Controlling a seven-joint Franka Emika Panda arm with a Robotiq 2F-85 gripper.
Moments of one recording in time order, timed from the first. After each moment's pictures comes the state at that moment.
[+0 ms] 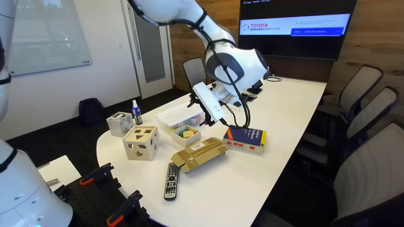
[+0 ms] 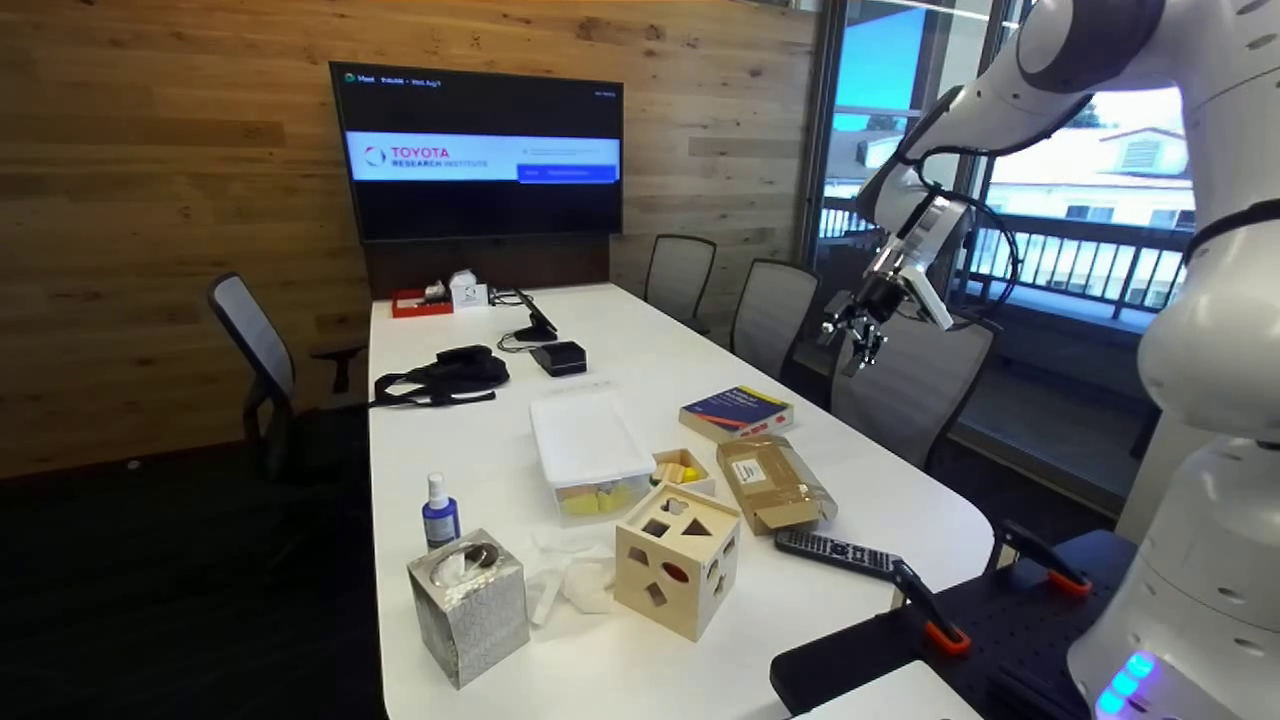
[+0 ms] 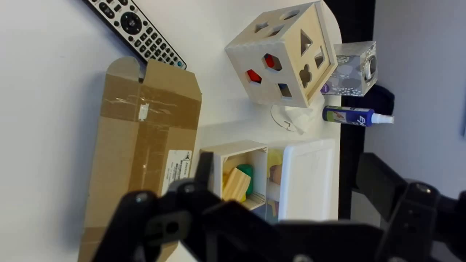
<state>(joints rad) -0.28 0.48 -0.17 -1.86 0.70 1.77 -0.80</state>
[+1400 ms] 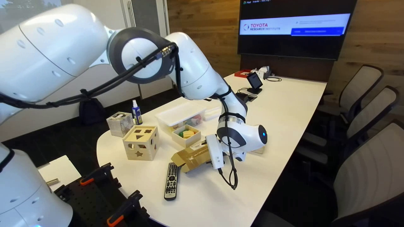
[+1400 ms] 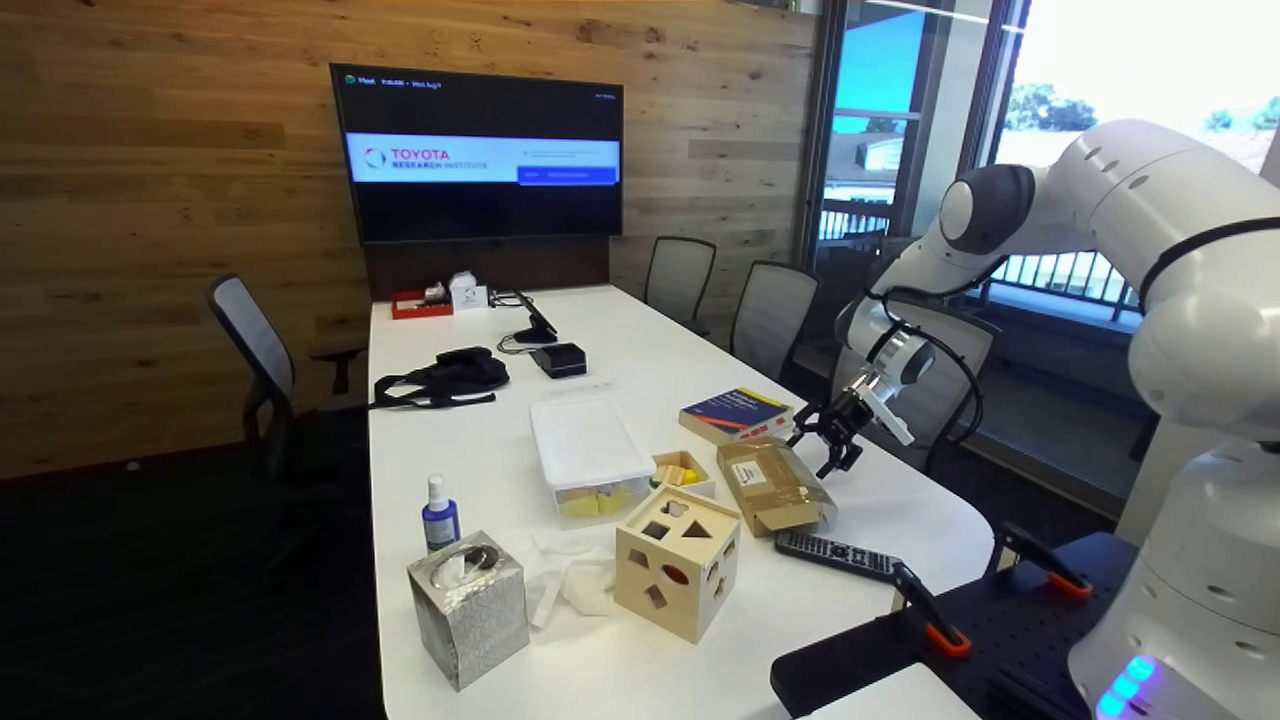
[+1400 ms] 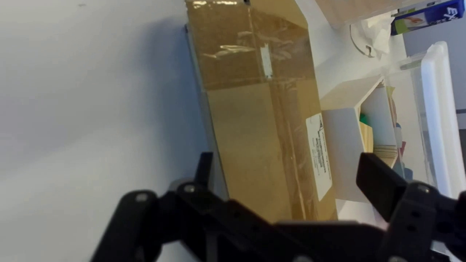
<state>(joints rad) -0.39 1.08 -0.06 -1.49 0.88 1.94 -0.66</state>
